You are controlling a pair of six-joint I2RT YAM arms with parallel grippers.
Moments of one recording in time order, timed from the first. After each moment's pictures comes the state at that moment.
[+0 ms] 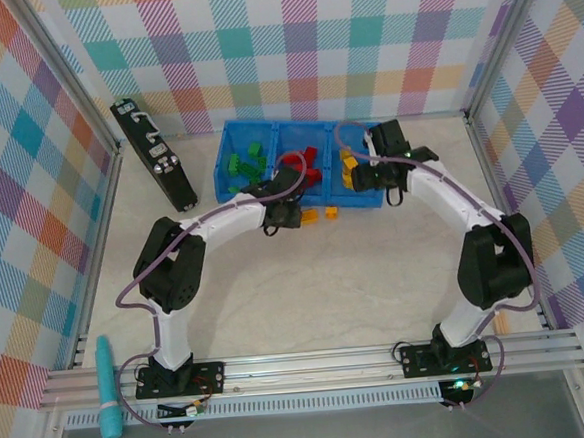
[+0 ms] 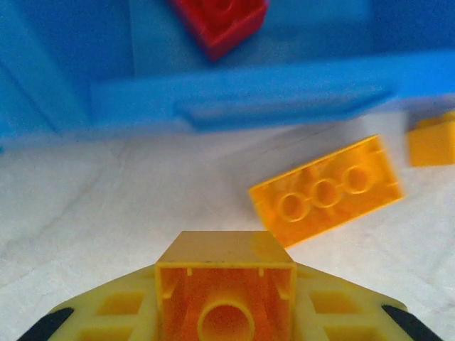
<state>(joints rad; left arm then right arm) -0.67 1.95 1.48 -0.60 -0.18 -0.40 0.32 1.63 1.32 -0.67 0.04 0.17</state>
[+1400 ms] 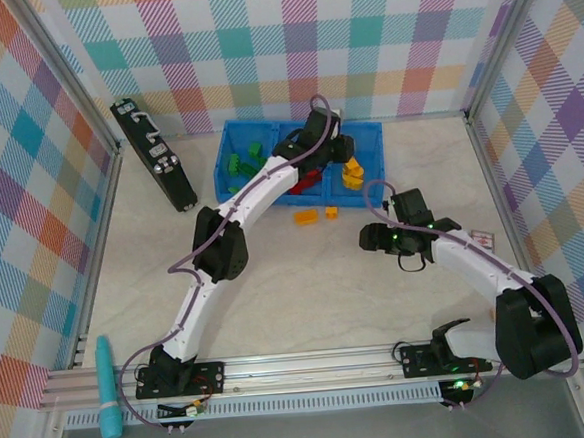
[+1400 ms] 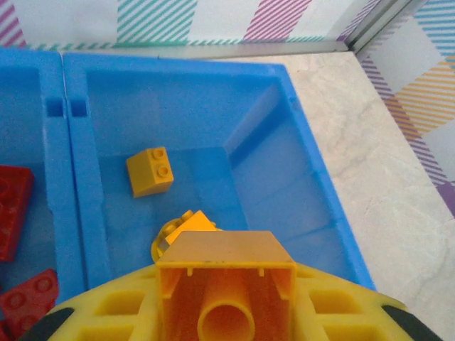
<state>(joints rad) -0.68 2.48 2.42 -0.54 0.01 -0.46 0.32 1.25 0.71 -0.47 -0.19 0.44</state>
